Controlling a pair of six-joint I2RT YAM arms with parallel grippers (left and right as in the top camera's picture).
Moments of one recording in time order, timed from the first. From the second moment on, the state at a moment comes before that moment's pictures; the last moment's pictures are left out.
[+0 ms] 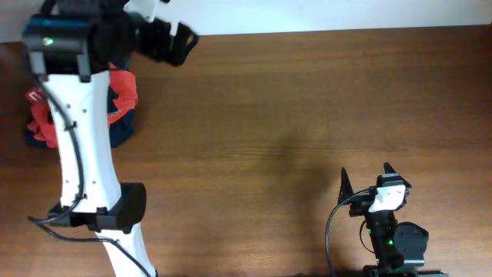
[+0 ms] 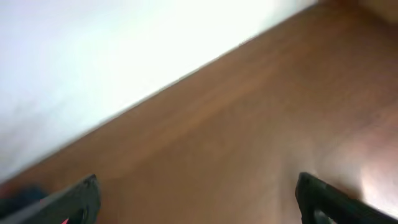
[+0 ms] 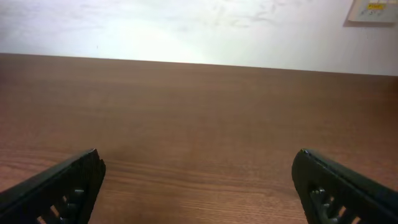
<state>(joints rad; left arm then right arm) -0.12 2.09 2.80 -1.42 0.41 0.31 -0.06 0.01 0.01 -0.06 -0.14 -0.04</state>
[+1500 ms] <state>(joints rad) -0.16 0.44 0.19 0.07 0.27 0.31 -0.06 0.01 0.01 -0.06 -0.13 -0.05</state>
